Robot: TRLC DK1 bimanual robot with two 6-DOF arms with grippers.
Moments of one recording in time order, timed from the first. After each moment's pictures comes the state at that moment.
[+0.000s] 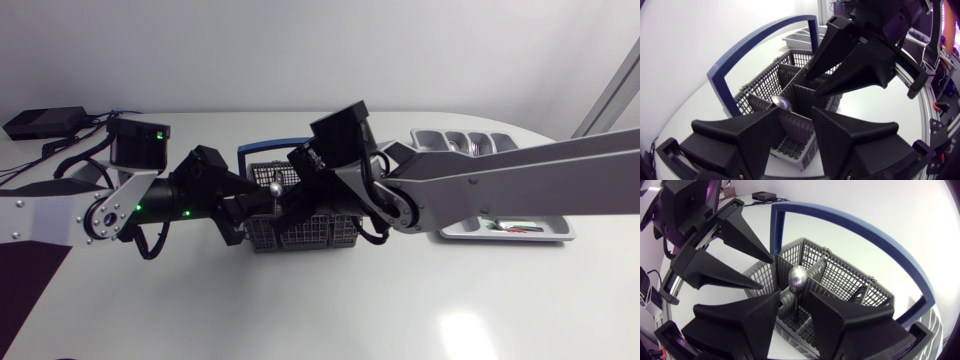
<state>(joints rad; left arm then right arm) -0.30 1.49 0.71 0.16 0.50 0.49 0.77 1.74 1.04 0.08 0.01 -0.05</state>
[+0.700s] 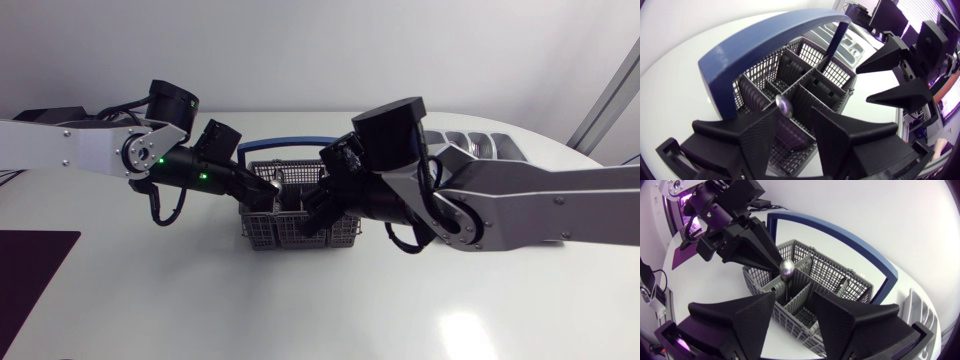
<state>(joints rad) -0.27 1.70 1.03 -0.21 0.58 0.26 0.74 1.56 0.89 0.09 0.01 -0.05</state>
